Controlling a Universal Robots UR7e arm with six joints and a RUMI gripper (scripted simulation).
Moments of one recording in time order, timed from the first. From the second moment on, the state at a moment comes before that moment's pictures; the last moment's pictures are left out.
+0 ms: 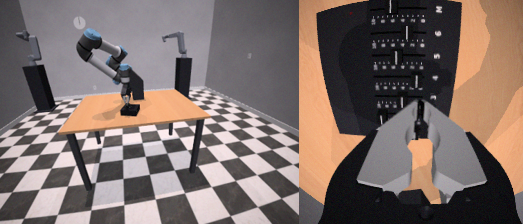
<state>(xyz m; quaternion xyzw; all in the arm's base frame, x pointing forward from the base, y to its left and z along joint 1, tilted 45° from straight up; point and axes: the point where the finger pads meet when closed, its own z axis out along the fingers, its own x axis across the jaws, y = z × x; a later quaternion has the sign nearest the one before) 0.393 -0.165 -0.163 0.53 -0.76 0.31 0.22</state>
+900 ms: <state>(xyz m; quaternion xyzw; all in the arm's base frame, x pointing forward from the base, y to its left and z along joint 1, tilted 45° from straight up) 0.396 -0.159 -0.170 0.53 -0.76 0.31 0.22</state>
